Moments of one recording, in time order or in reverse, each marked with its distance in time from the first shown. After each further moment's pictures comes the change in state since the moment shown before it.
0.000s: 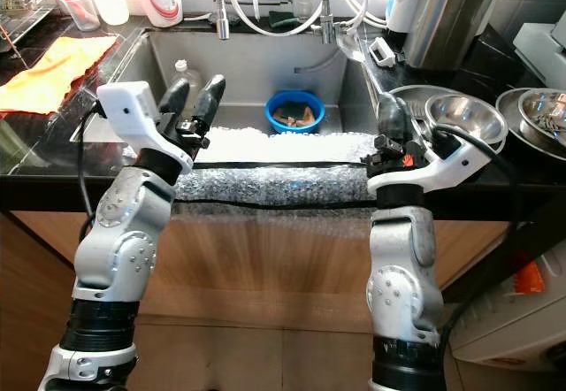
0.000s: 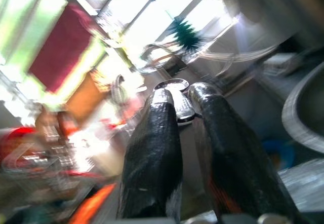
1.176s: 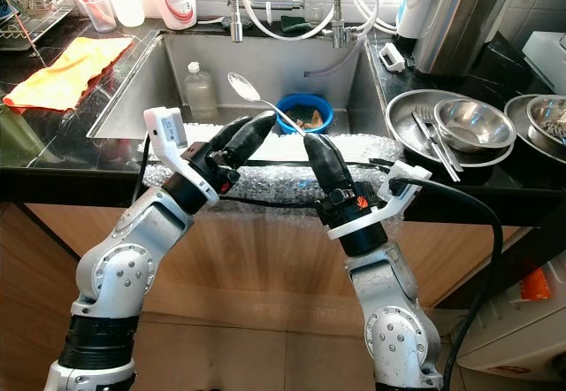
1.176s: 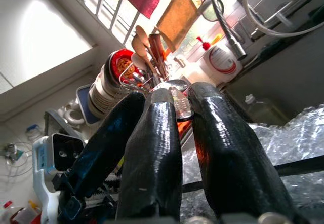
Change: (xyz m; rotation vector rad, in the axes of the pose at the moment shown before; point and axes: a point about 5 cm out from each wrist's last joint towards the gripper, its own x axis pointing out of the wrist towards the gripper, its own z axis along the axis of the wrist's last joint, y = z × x) left arm -0.015 -0.030 -0.021 -0.323 0.189 -0.296; right arm -0.038 0.022 -0.034 0.185 0.279 0.310
